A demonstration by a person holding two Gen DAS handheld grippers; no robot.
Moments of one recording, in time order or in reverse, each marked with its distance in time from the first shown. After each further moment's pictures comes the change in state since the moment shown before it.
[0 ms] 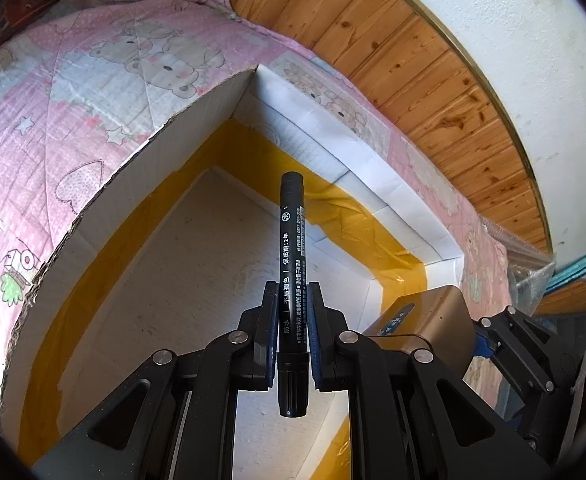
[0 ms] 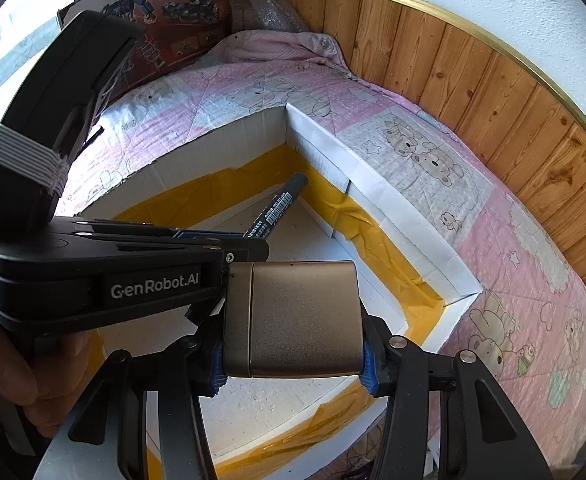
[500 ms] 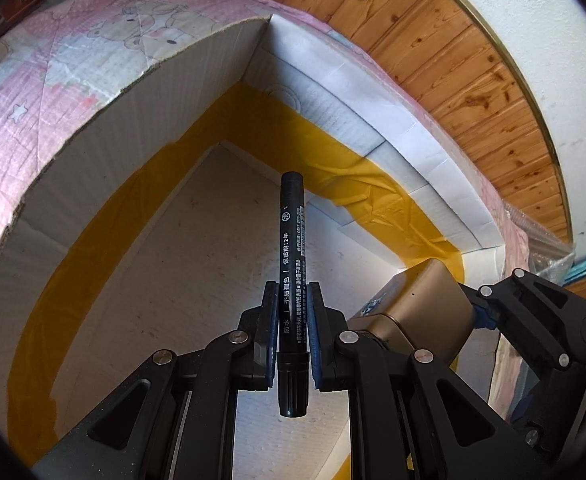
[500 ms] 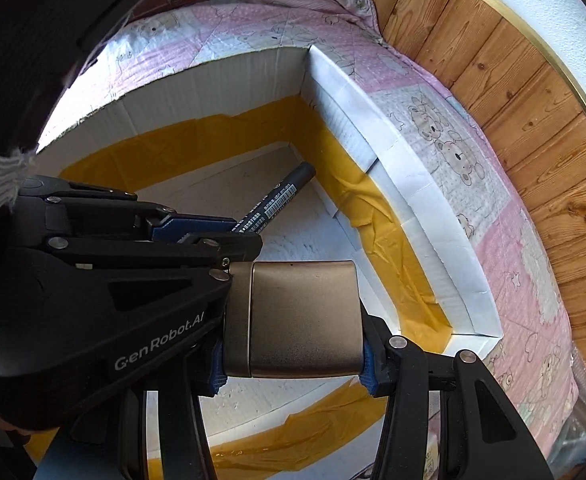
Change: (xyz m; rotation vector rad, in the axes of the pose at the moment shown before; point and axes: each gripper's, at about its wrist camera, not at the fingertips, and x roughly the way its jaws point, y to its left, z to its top) left arm 0.030 0.005 -0.001 -0.006 0.077 0.052; right arm 0.045 0.005 0.011 -0.153 0.187 -0.056
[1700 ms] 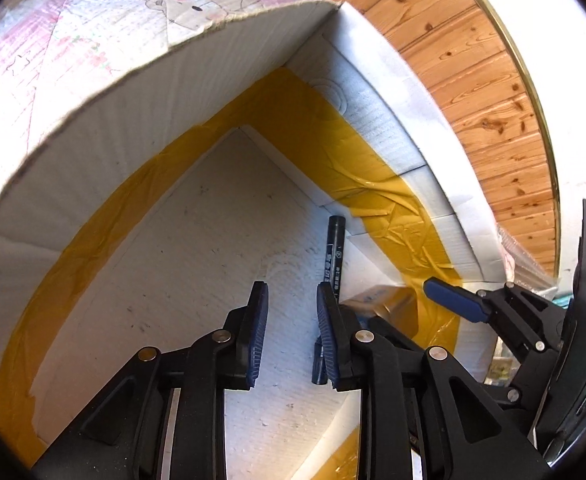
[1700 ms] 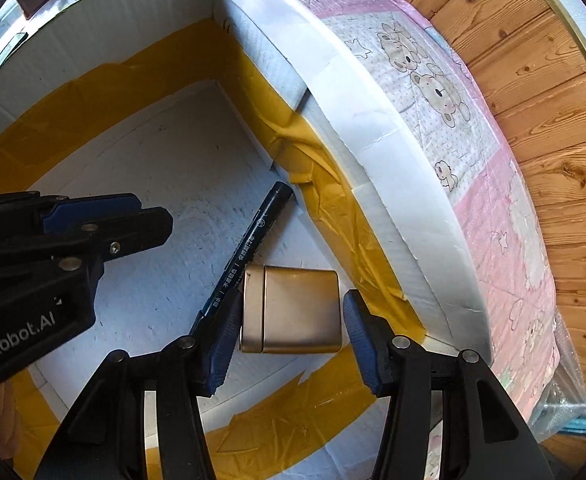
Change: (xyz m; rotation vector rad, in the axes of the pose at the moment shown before) left arm 0.009 0.012 0.003 -0.125 0.045 -0.049; right arm 0.028 -0.032 0.003 0.088 0.220 -0.090
